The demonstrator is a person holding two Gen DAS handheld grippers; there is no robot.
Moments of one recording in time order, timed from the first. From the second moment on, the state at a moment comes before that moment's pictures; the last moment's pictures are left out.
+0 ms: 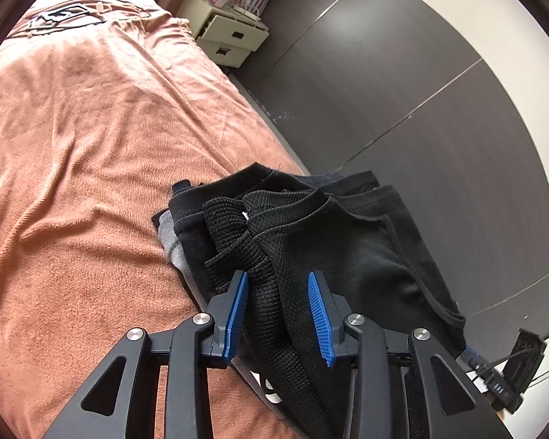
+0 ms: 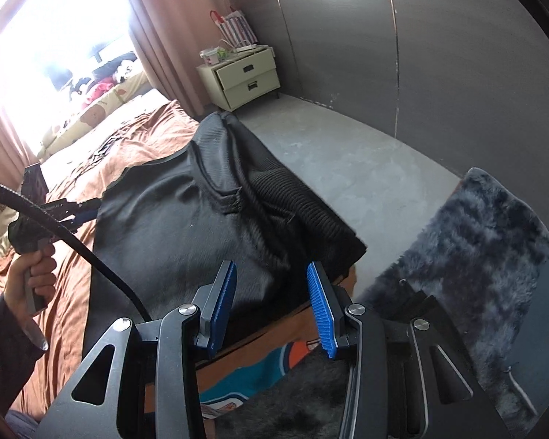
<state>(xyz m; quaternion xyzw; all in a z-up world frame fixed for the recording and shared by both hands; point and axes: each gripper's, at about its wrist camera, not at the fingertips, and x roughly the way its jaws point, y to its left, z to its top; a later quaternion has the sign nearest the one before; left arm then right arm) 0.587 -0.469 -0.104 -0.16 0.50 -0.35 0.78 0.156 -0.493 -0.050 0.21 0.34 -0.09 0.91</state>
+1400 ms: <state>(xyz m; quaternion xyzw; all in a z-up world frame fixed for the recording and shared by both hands) 0.581 -0.469 -0.107 -0.13 0.52 -0.32 0.78 0.171 -0.490 -0.056 0.20 0.35 -0.12 0.91</state>
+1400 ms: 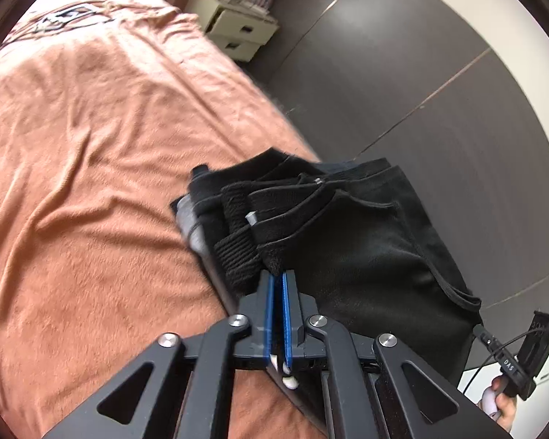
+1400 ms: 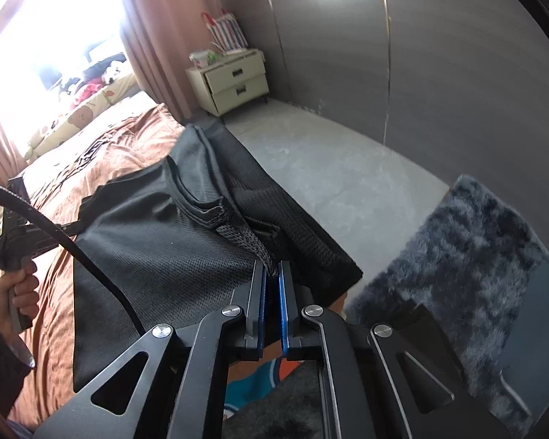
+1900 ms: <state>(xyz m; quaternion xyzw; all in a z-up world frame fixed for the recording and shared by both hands) 0.498 -0.405 -0.043 -0.13 0.48 -0.32 0.80 0.107 -0.452 -0.006 0.20 0.32 -0.11 0.92</state>
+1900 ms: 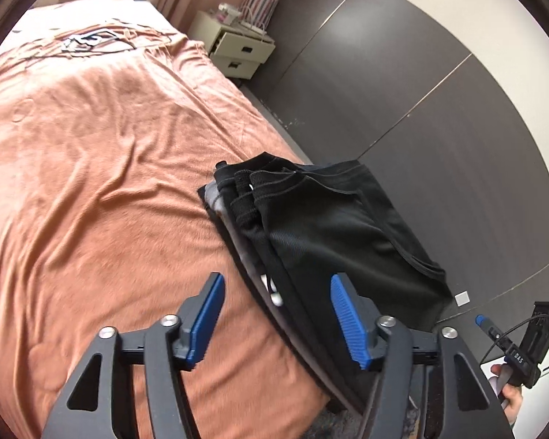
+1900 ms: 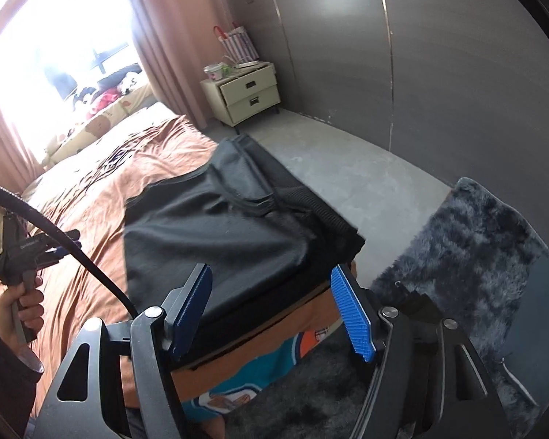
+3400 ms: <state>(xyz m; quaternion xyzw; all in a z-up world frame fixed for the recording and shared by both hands) 0.160 -0.180 0.101 -0.05 0.28 -0.24 0.93 -0.110 -0.272 0.036 0.15 0.20 -0.07 0.96</state>
